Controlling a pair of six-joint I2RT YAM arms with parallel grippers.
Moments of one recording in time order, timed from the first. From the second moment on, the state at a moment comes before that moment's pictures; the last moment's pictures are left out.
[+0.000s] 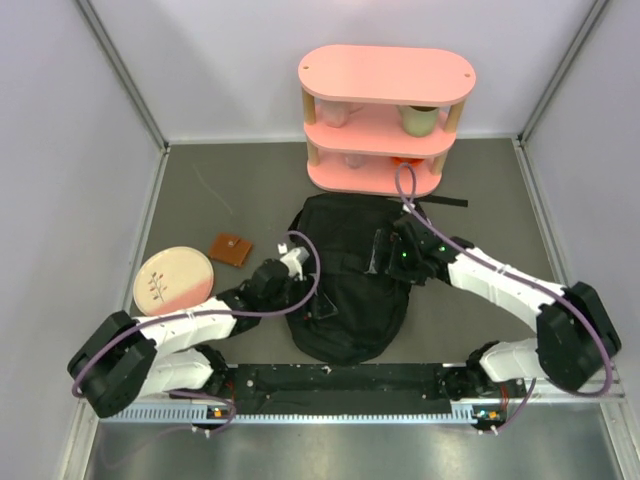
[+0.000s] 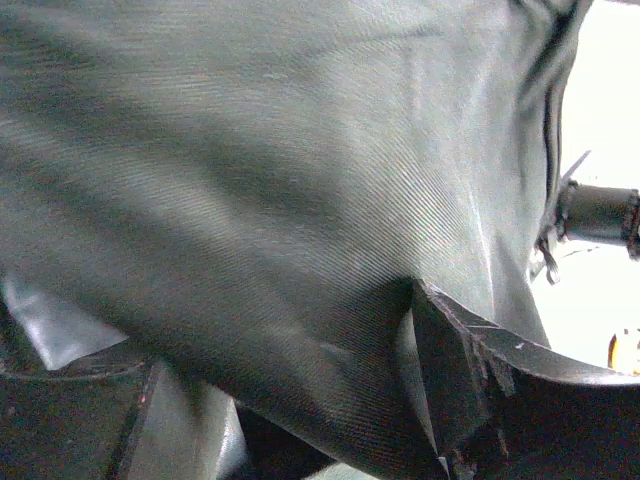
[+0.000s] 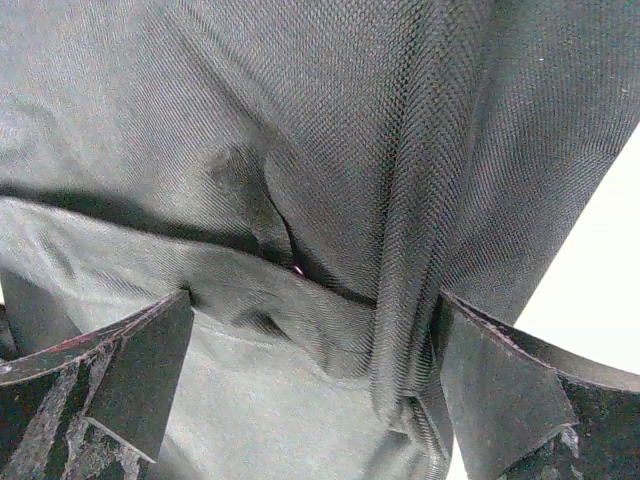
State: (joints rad) left arm -0.71 1.16 0.38 0.14 0.30 -0.76; right arm 0.62 1.29 0.77 -0.42 -0.01 0.82
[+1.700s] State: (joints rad) left arm -0.62 1.15 0.54 -0.13 0.01 -0.65; right arm 0.57 0.76 0.36 -0.42 -0.16 1.06
